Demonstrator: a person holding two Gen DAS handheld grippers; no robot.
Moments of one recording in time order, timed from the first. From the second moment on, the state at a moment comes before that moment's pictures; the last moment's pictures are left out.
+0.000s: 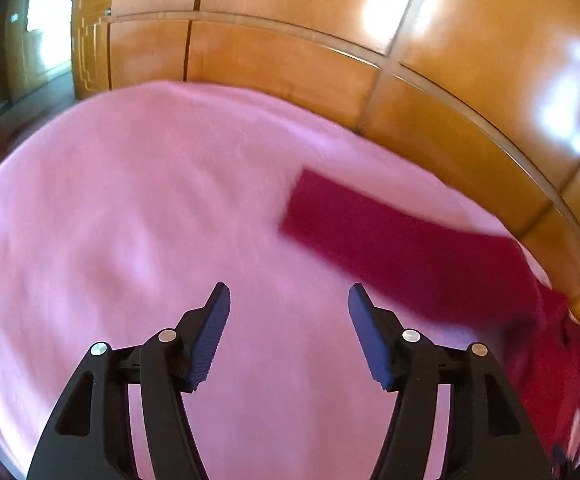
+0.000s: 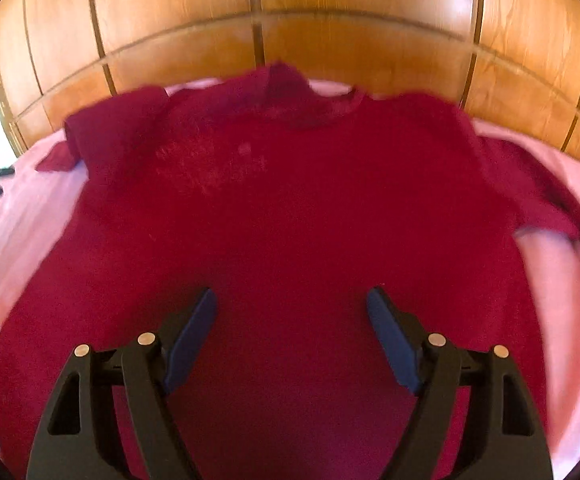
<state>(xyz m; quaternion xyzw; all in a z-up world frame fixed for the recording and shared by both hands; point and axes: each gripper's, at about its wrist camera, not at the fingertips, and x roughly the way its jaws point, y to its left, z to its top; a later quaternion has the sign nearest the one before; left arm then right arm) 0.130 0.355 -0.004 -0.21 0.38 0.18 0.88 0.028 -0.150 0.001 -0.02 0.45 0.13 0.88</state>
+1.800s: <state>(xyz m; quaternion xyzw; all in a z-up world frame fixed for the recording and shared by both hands) 0.047 0.029 -0.045 -0.02 0.42 -0.06 0.91 -0.002 -0.391 0.041 0.06 0.41 -0.19 0.89</state>
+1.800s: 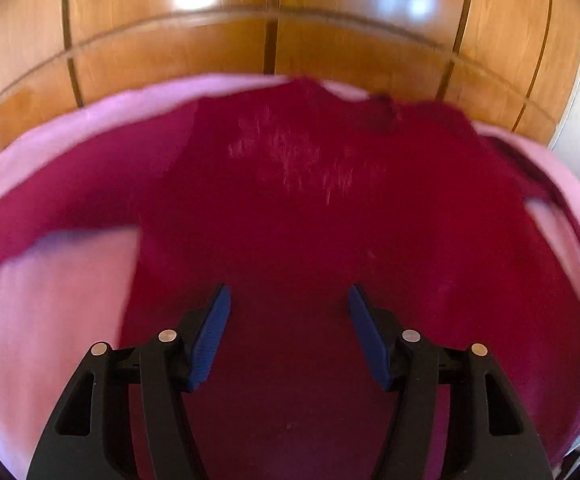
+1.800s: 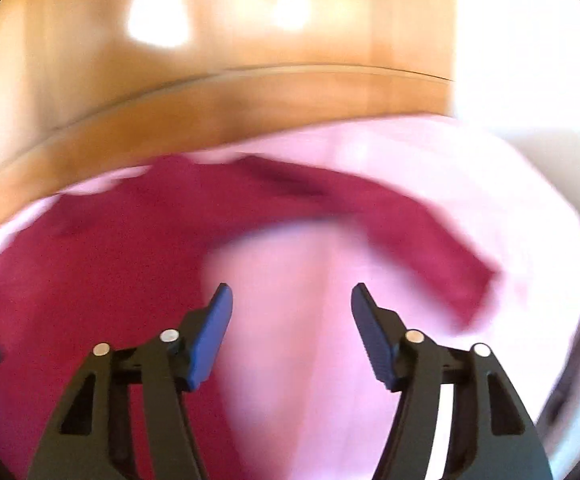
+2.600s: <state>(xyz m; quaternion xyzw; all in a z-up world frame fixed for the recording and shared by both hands) 0.057 0.026 -0.050 -0.04 0.41 -0.09 0.91 0.084 -0.544 0.129 0.02 0.40 -0.32 0.86</state>
